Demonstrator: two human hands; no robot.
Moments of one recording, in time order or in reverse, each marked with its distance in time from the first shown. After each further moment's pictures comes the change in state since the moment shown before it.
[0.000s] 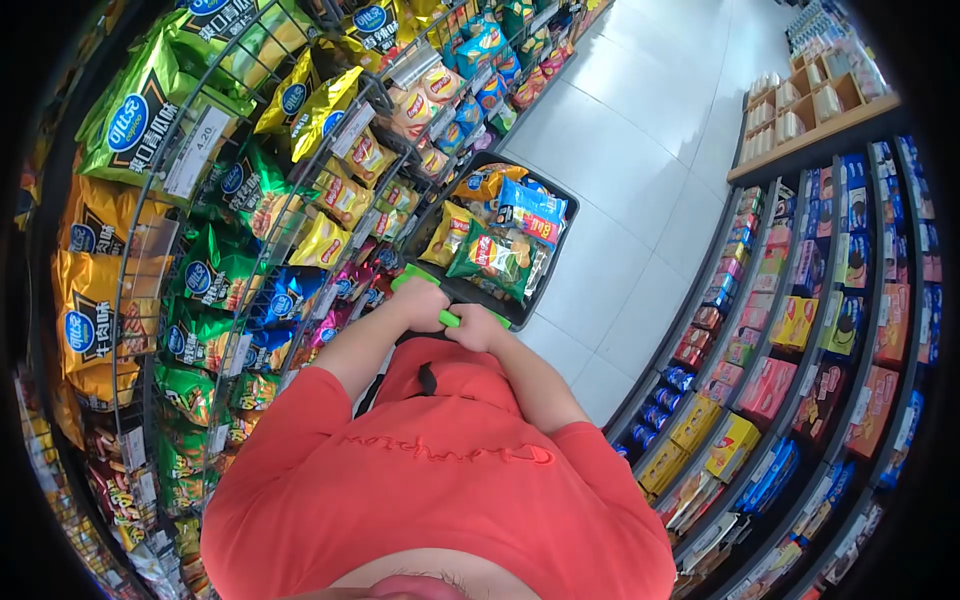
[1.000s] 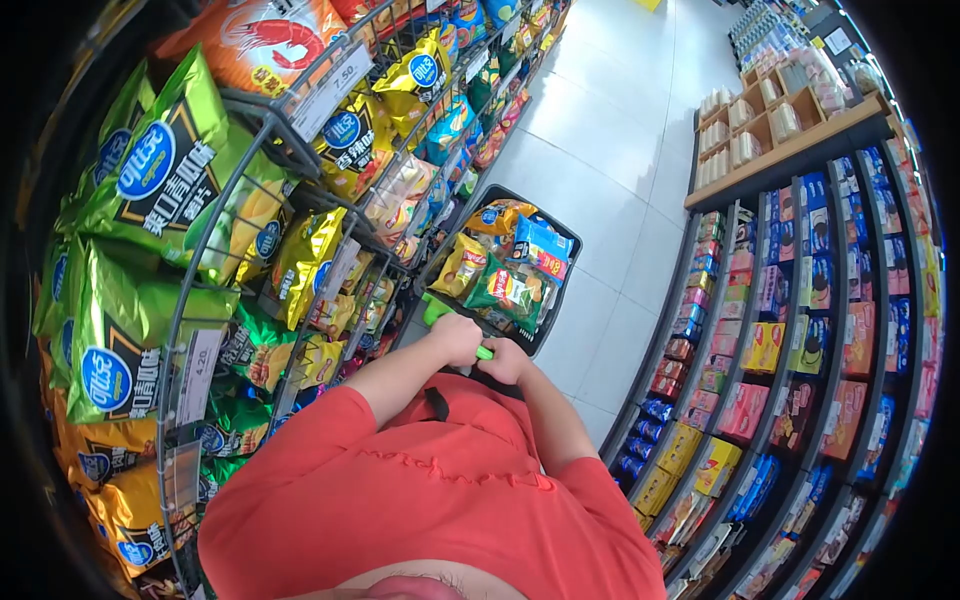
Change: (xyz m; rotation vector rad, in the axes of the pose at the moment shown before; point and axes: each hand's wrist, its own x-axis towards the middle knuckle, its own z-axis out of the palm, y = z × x) left_hand 0.128 -0.053 -0.115 -0.006 -0.010 0.139; right_hand 0.085 0.024 -0.121 0.057 0.202 0.104
